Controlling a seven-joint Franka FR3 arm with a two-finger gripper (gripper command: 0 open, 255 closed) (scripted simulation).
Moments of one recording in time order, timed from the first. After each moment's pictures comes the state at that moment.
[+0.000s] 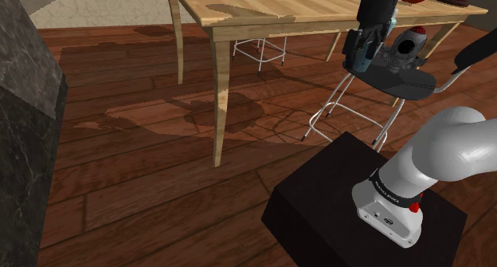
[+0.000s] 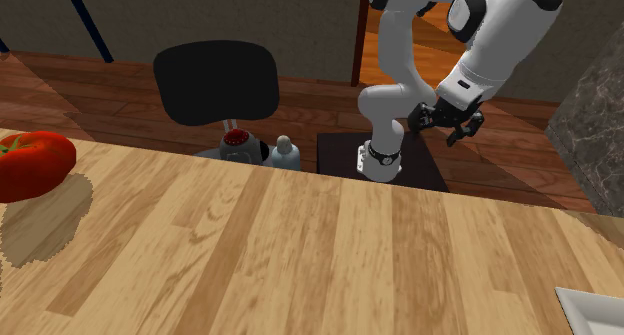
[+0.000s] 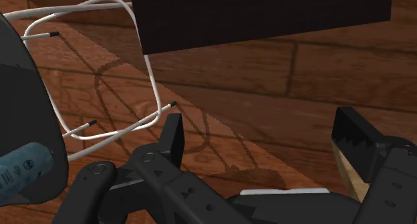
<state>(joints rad) 0.02 -0.75 0.05 -2.40 -0.08 1.48 0.15</state>
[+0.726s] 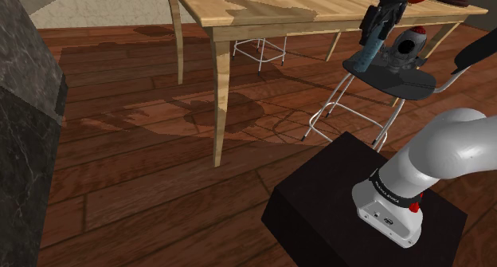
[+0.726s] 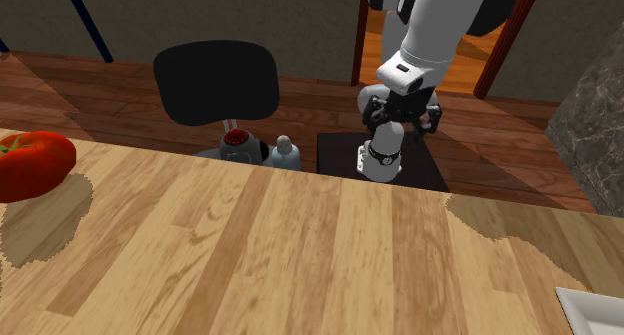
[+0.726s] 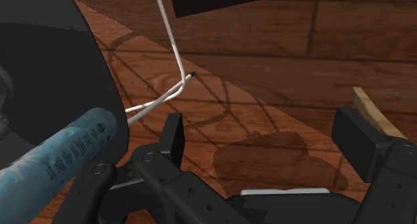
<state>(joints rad) -0.06 -0.70 -0.15 -2.29 -0.17 1.55 -0.02</state>
